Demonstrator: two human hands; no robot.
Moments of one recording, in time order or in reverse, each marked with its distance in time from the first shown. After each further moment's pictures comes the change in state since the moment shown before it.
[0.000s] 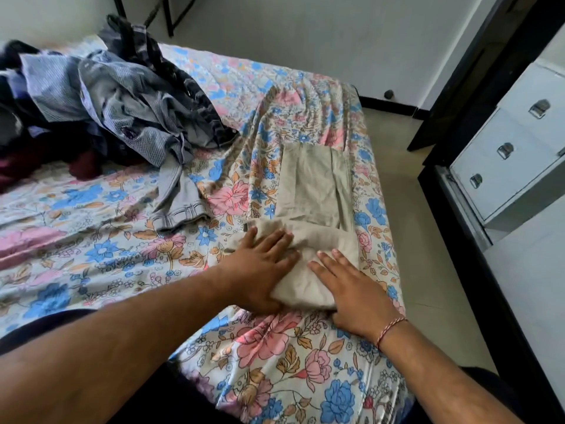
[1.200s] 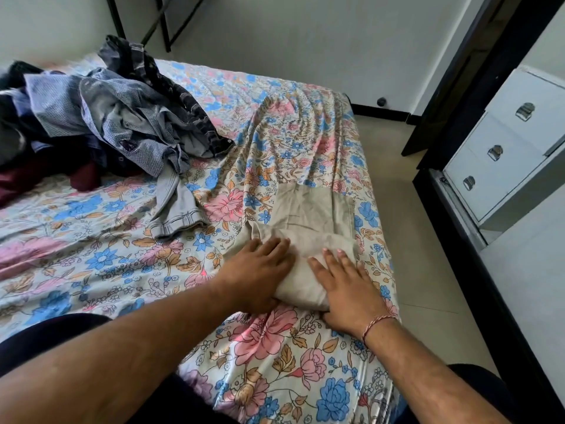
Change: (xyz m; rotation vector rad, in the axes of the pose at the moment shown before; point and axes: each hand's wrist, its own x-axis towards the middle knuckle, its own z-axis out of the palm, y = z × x) left_hand 0.002 0.017 -0.012 0.056 0.046 -0.033; right_hand 0.001 0.002 0.004 -0.050 -0.016 0.129
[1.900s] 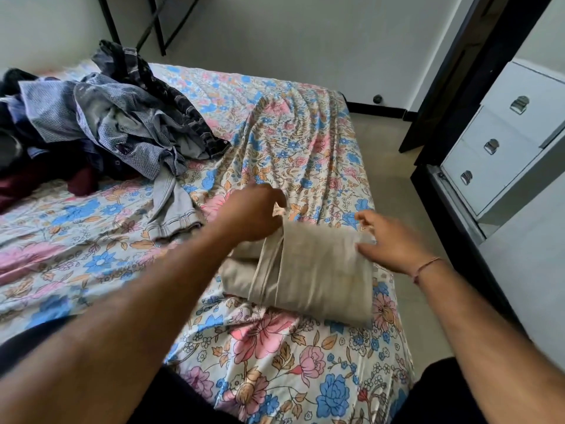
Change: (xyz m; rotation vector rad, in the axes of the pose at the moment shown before) left_hand 0.029 -0.039 -0.092 -0.485 0.279 -0.258; right_hand 0.001 0.072 -0.092 0.418 0.147 0.148
